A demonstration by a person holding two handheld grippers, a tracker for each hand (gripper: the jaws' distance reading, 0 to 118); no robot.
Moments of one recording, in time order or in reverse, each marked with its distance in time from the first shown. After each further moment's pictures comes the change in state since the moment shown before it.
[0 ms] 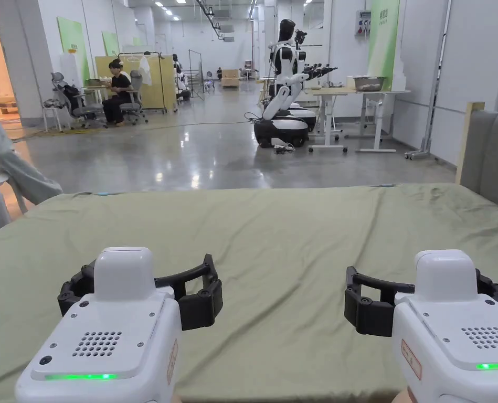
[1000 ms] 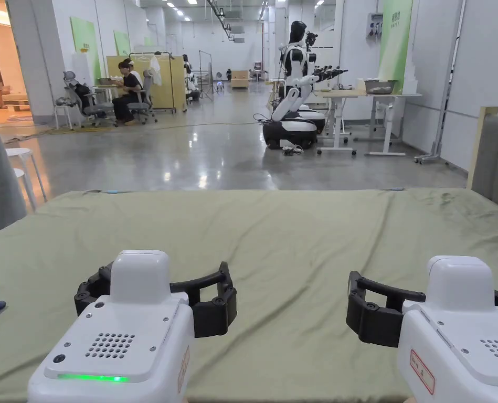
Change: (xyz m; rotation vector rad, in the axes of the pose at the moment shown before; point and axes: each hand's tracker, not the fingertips) left arm -0.001 -0.002 0.003 -0.032 -0.036 -0.007; right arm -0.015 0.011 0.020 -0.027 0.013 -0.057
